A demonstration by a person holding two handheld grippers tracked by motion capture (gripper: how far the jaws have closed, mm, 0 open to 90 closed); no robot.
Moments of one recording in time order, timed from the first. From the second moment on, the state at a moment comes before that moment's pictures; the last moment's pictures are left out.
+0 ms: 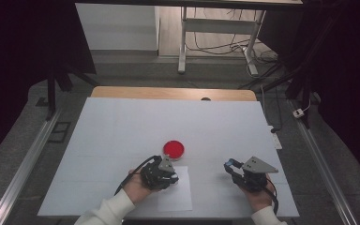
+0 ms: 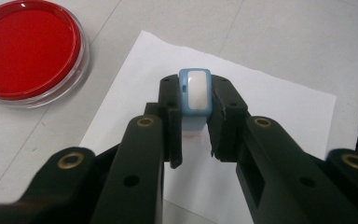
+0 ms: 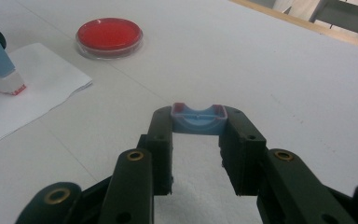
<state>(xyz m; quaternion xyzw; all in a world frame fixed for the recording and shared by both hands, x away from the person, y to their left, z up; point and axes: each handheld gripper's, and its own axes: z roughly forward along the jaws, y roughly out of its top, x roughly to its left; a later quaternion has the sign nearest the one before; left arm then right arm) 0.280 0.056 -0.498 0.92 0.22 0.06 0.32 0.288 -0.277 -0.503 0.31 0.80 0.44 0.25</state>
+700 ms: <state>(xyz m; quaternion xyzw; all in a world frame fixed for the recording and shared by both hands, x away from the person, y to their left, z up) 0.275 0.086 -0.455 0.87 0.24 0.07 0.42 0.288 -0.277 -0.503 0.31 0.80 0.44 0.25</state>
